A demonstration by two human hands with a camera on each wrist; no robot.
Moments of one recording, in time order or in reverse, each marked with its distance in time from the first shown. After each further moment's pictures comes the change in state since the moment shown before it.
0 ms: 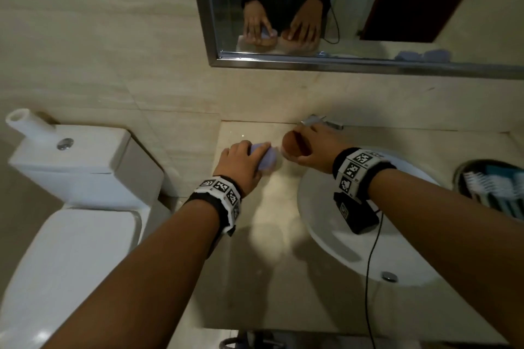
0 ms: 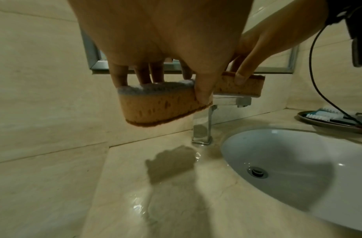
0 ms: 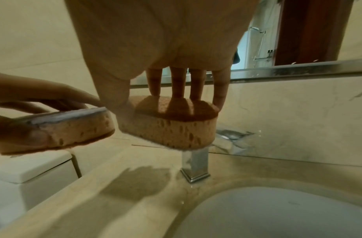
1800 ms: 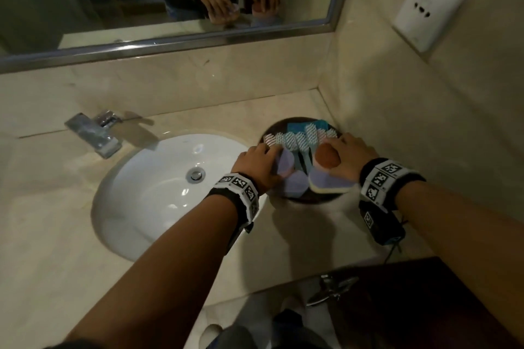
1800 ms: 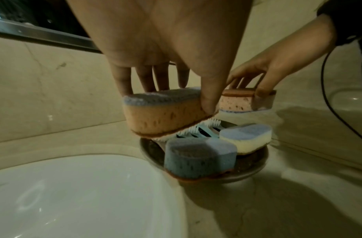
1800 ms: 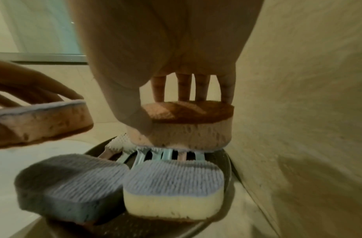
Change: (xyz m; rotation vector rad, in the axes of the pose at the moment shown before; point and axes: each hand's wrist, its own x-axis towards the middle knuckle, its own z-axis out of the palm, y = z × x) left_hand 0.099 0.519 0.049 -0.103 -0.221 0.271; right_hand -0.264 0.488 -0.020 0.010 -0.139 0.487
